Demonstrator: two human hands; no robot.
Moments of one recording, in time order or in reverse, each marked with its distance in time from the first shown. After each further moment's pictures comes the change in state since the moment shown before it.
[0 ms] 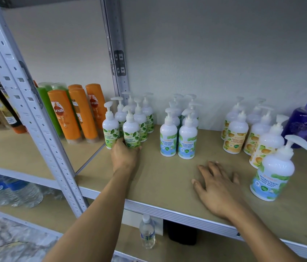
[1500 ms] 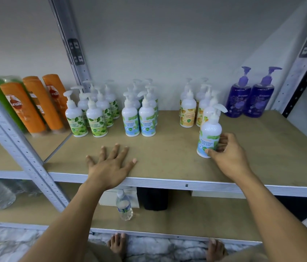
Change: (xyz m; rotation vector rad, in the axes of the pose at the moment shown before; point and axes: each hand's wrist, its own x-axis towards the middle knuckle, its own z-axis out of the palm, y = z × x) left_hand -0.114 0.007 -0.023 0.968 -0.653 0.360; right_hand -0.070 0.116 -0.038 0.833 0.454 0.317
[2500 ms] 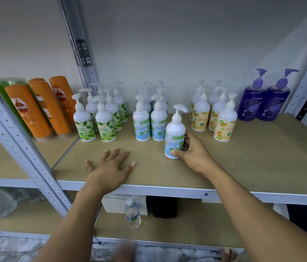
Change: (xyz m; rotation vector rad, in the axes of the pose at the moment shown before) left_hand 0.016 -0.042 -0.009 -0.173 0.029 0.015; right_hand 0.013 -0.055 0.115 0.253 -0.389 -0.099
